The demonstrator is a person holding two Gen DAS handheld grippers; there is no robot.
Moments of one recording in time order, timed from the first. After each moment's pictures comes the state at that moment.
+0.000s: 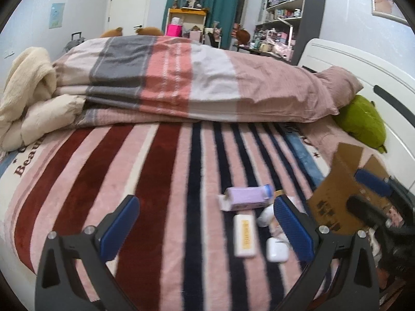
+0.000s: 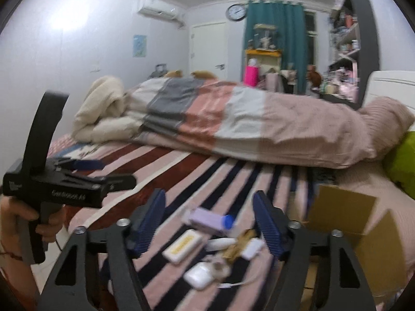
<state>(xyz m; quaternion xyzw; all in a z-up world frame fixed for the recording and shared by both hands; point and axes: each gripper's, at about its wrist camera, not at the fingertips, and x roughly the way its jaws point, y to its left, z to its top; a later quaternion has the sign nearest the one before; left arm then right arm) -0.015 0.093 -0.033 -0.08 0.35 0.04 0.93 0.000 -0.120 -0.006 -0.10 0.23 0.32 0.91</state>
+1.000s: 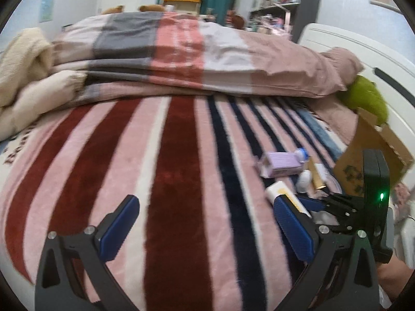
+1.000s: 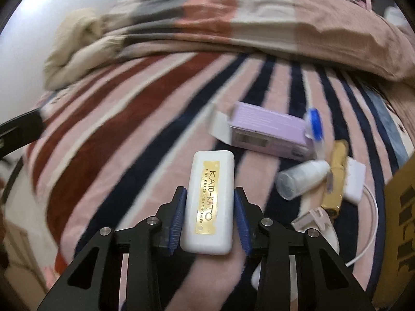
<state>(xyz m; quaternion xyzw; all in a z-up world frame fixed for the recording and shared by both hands) -0.015 0.143 -0.096 -0.06 0.36 -0.01 0.93 0.055 -0.029 -0.172 -0.10 0.42 0.30 0.85</state>
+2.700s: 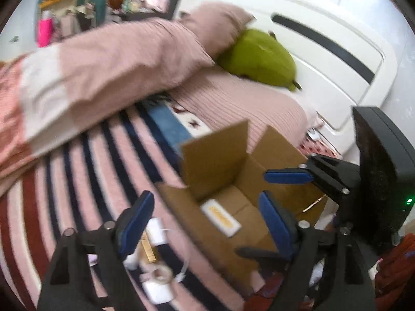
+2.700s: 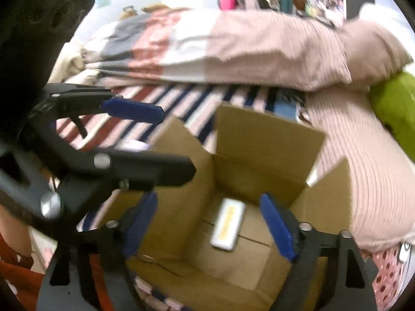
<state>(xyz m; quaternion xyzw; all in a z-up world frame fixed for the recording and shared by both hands) 0.114 -0.110 0.018 0.01 0.42 -0.26 0.87 0.089 -0.253 -0.011 -0.10 0.43 0.27 0.86</state>
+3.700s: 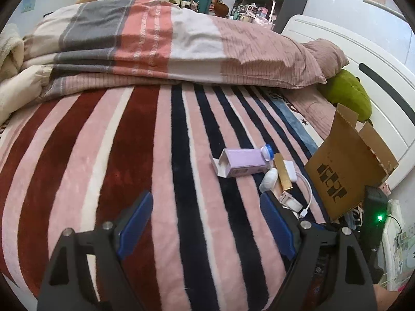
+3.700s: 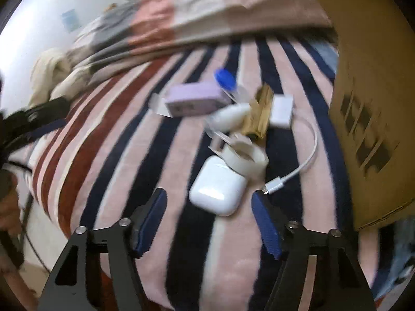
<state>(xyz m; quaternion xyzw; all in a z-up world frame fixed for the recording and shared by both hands) 0.009 0.102 -0.100 -0.10 0.40 -0.06 0.91 0.035 -0.117 -0.171 0.03 0.48 0.20 0.85</state>
